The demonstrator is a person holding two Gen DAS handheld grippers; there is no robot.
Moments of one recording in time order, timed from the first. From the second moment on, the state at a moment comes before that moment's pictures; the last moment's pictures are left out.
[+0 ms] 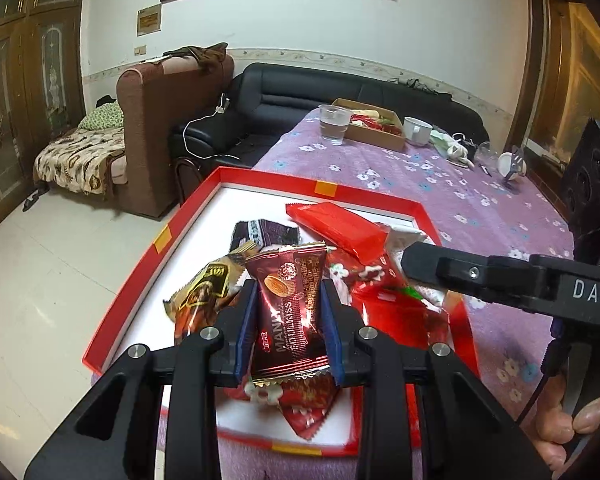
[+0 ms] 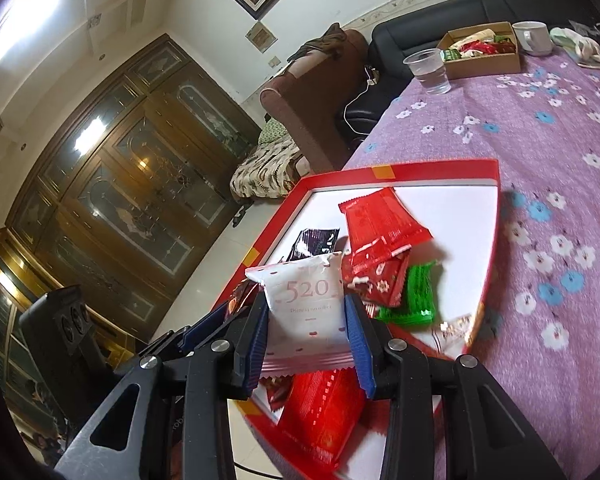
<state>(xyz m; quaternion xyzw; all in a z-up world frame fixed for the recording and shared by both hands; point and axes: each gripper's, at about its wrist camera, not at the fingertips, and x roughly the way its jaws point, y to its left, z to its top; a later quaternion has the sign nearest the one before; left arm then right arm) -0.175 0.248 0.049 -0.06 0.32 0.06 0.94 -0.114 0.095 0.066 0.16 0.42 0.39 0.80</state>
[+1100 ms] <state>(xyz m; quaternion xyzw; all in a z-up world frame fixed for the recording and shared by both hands) -0.221 0.213 0.092 0.03 0.26 0.18 0.95 -0.186 0.040 0.093 0.10 0.35 0.35 0.86</state>
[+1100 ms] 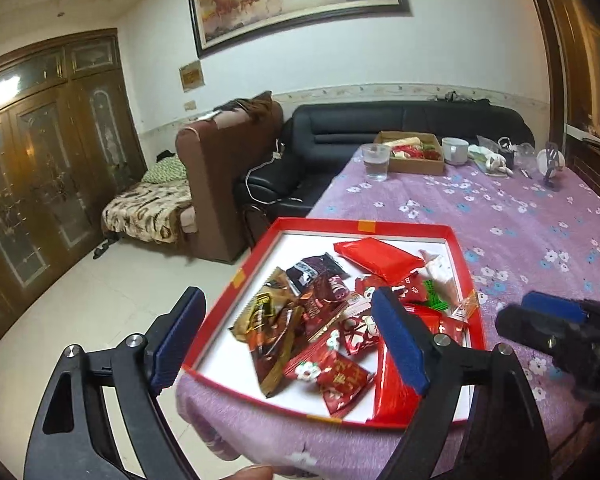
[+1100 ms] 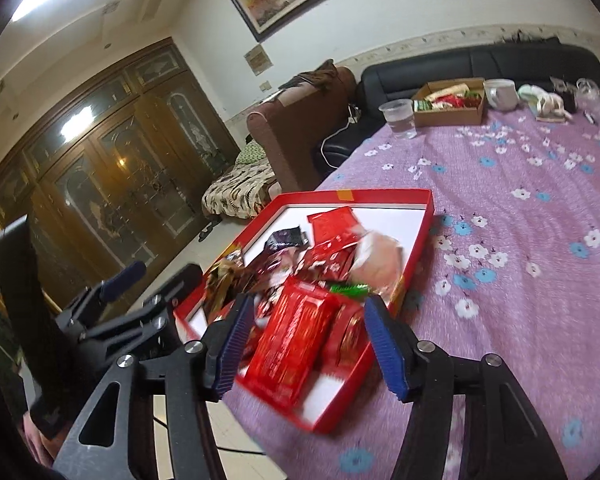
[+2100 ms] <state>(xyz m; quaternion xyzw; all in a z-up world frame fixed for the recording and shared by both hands) -0.292 0.204 0.117 0.02 0.23 0.20 0.95 -0.266 0.033 0.127 0.05 0.29 0.37 0.88</state>
